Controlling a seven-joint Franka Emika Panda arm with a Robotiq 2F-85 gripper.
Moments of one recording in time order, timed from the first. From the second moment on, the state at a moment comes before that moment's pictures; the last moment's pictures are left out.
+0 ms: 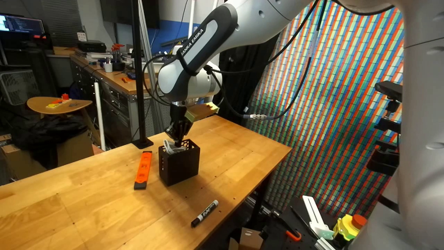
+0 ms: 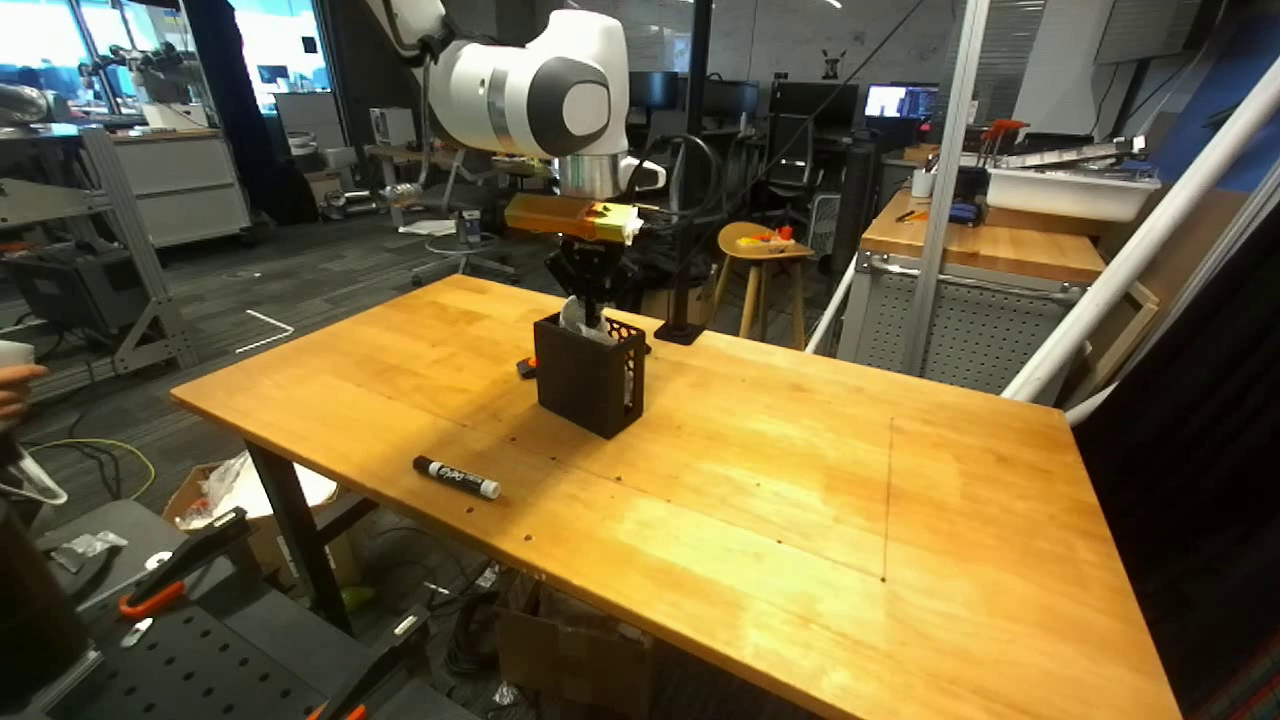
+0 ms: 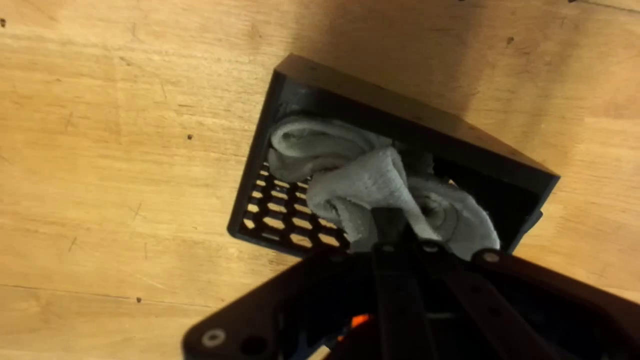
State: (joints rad) arm -0.08 0.39 0.05 -2.03 -0.01 2.48 -0.22
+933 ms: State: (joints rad) arm -0.06 0.37 0.06 -2.09 0.01 2.48 -0.20
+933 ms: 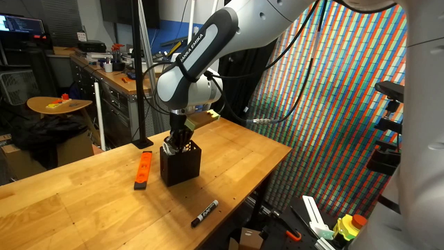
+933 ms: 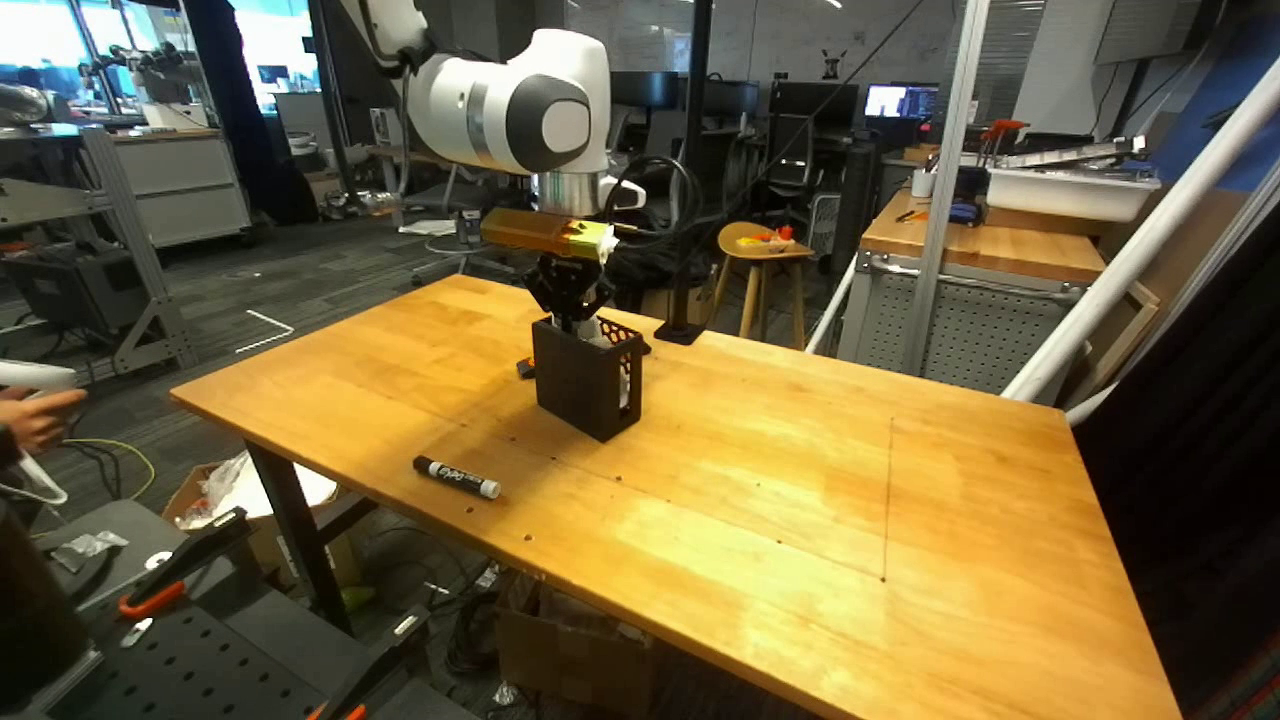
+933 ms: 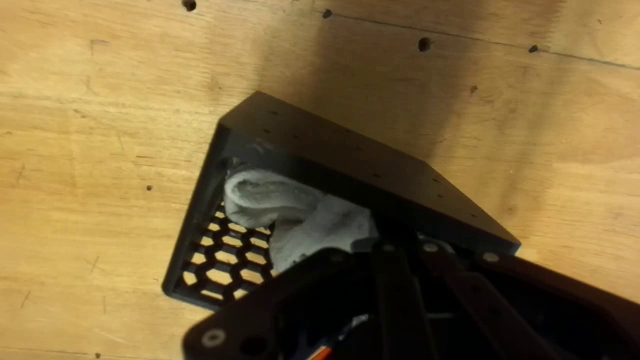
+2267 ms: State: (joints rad) arm -0.09 0.52 0.07 -2.02 0.07 2.47 -0.21
